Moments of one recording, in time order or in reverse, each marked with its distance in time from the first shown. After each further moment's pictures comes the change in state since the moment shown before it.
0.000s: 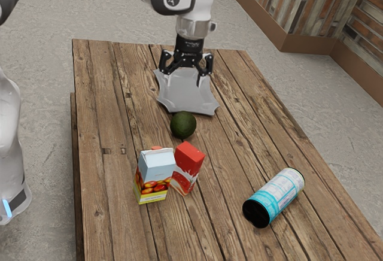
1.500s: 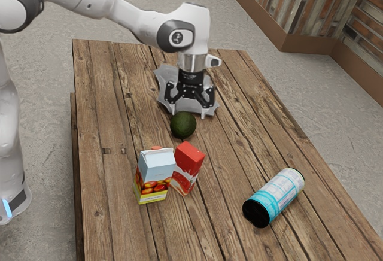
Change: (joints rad) arm 0.046 0.122 -0.015 -0.127 -0.178 0.260 0.547
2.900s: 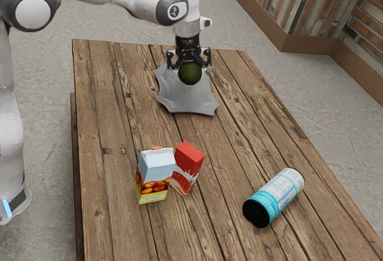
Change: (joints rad) arm 0.226 0.088 0.012 0.171 0.068 0.082 -0.029
